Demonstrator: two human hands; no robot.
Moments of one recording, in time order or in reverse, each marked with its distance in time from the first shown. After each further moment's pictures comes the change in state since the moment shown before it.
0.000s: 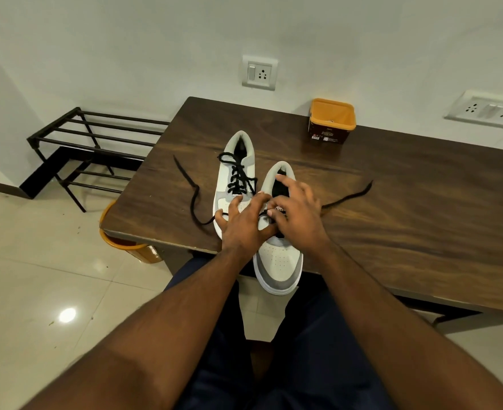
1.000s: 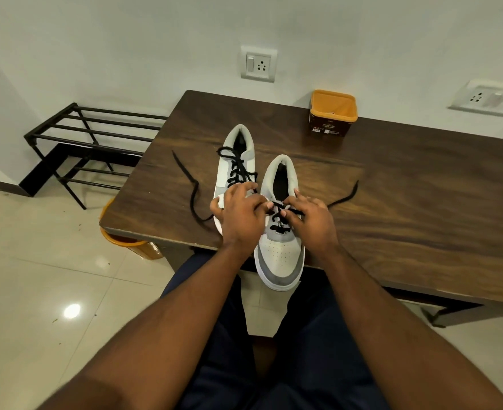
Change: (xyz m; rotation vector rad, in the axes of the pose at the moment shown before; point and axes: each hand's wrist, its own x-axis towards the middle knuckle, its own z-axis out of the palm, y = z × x) left_hand 0.004 0.008 -0.005 -0.026 0.309 0.010; right_hand -0.010 0.053 0.031 0.160 -0.035 0.226
